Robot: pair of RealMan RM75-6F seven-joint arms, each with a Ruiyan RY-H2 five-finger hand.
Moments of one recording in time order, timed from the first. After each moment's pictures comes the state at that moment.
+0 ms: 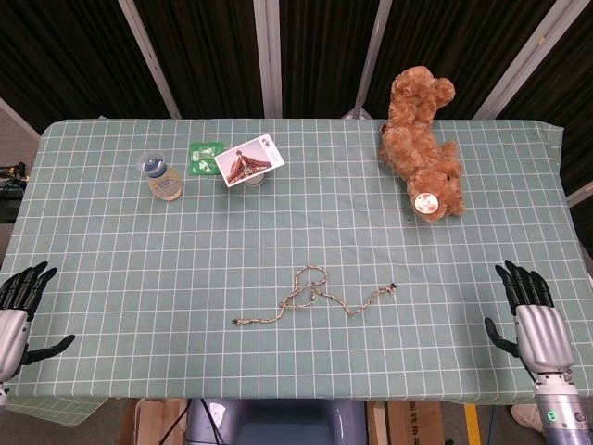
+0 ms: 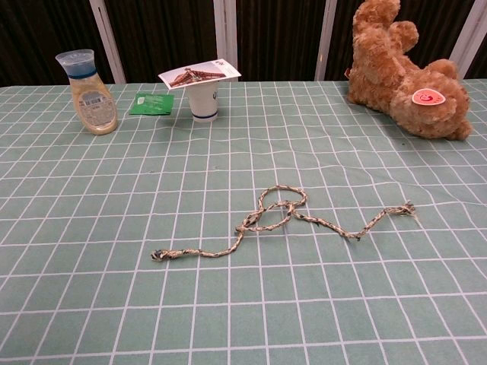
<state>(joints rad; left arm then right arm) -0.05 -1.10 0.02 -1.69 1.55 1.56 -0.05 0.12 -1.15 0.02 -1.67 -1.46 1.48 -0.02</state>
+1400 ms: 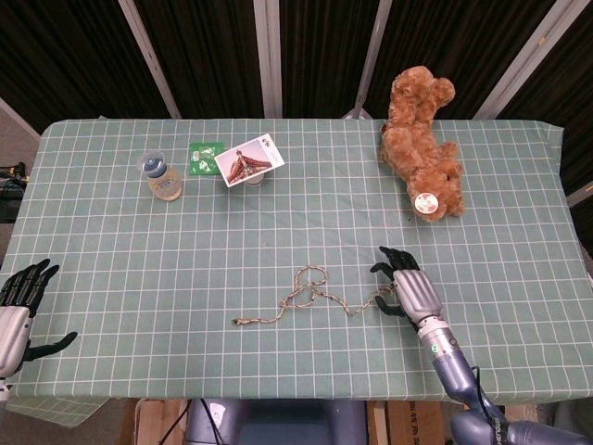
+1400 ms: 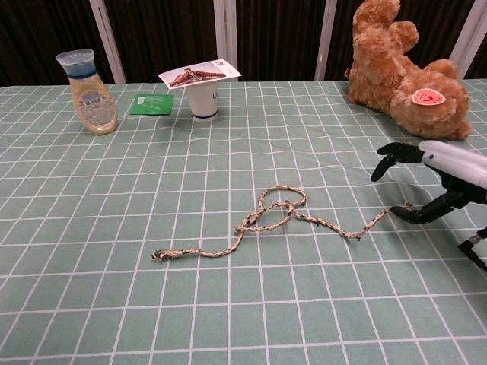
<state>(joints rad) -0.06 -1.11 0.00 -1.68 1.55 1.53 -0.06 0.46 -1.51 0.17 -1.54 -1.19 1.03 -0.13</state>
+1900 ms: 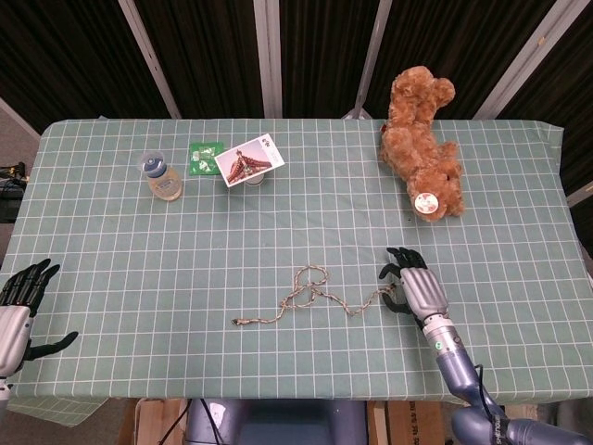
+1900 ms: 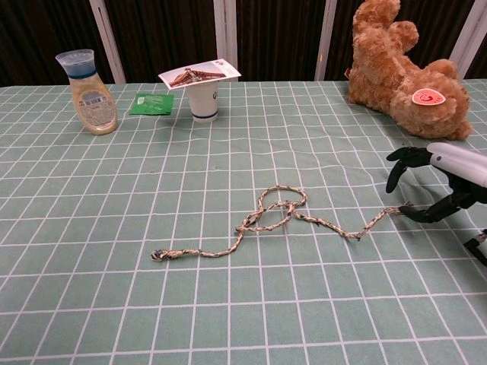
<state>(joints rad) -0.06 -1.11 -0.01 -1.68 1.55 1.53 -0.07 0.45 -1.52 0.16 -1.51 -1.17 1.04 -0.12</state>
